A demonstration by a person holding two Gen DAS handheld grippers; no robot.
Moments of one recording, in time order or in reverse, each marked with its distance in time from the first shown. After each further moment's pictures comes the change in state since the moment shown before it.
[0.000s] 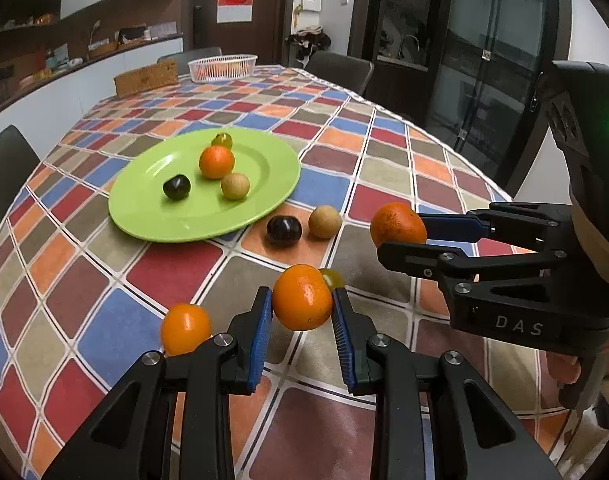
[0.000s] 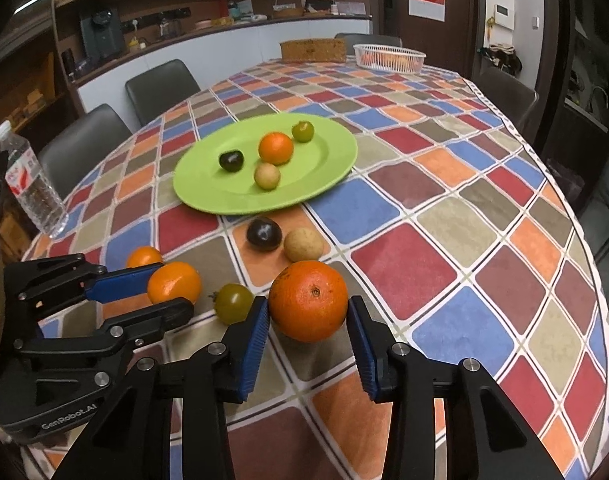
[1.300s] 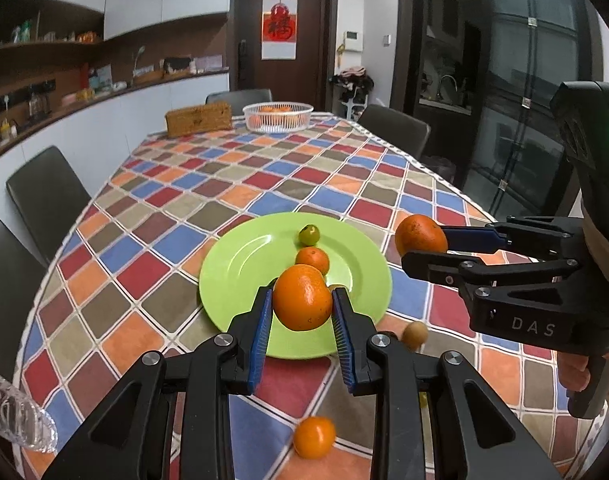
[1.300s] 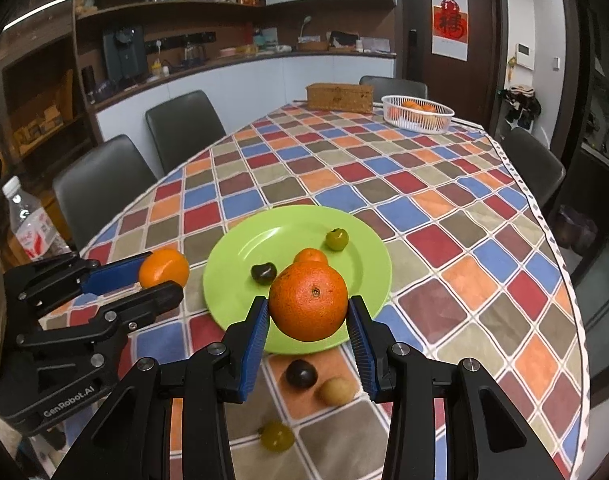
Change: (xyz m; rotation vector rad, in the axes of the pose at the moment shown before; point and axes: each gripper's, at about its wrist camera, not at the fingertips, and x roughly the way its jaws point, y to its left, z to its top) left arm -0.021 0.075 0.078 -0.064 -0.123 0.130; right arm 0.001 0.029 0.105 -0.071 -0.095 0.031
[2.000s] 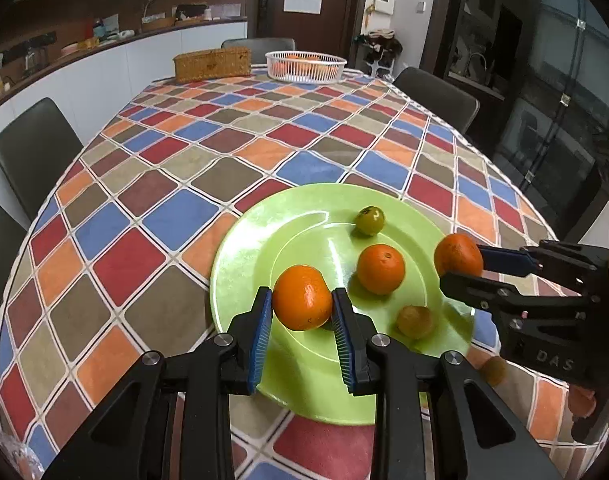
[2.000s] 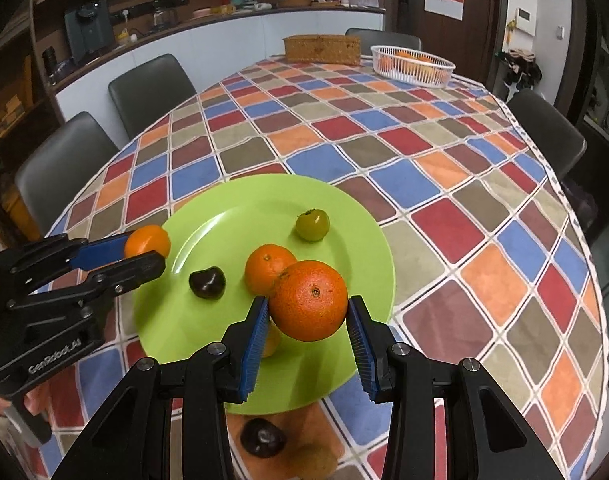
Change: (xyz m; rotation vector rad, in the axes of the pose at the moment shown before) left arm 0.102 0.051 0.017 -0.075 0.167 0.014; right arm 0.096 -0.023 0.017 0.049 0.161 -0.036
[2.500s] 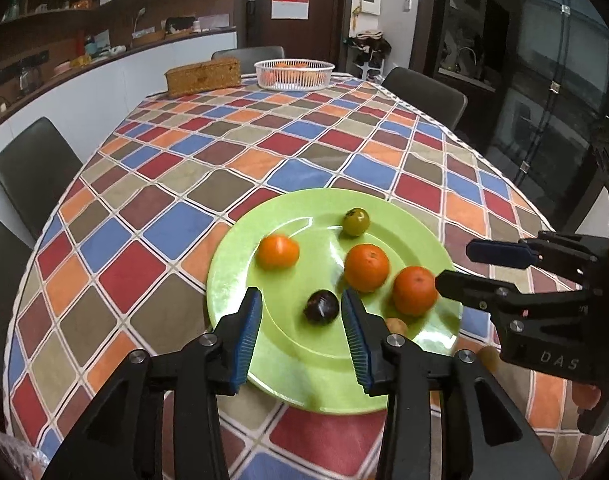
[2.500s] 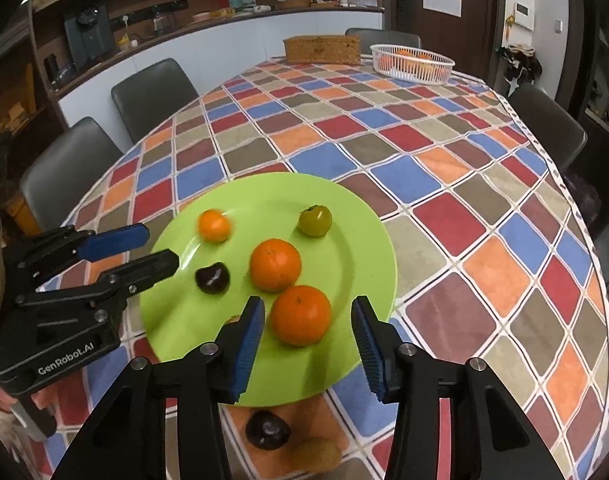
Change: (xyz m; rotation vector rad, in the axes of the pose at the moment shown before) left arm -0.023 -0.015 -0.004 0.057 -0.032 0.008; right arm -0.012 0.000 -0.006 0.006 -0.021 0.019
